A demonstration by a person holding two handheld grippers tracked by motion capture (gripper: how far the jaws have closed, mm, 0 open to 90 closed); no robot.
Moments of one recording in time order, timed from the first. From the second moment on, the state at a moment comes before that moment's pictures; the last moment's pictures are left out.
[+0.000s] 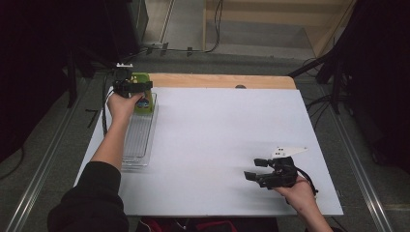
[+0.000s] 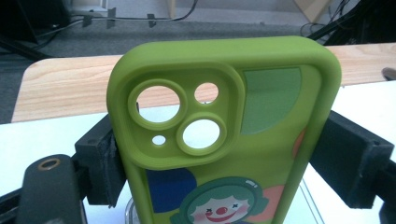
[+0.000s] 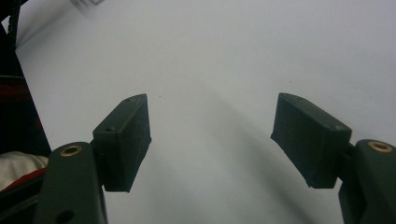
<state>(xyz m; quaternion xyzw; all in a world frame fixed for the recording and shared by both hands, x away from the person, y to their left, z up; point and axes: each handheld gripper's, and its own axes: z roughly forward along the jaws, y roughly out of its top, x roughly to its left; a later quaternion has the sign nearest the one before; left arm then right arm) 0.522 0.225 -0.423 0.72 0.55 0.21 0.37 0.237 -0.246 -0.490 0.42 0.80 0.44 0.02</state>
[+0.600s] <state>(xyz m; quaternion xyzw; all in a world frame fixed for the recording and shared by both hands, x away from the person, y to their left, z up) 0.522 0.226 -0.424 0.71 0.55 0.20 0.39 0.237 -0.245 -0.490 0.42 0.80 0.44 0.02</state>
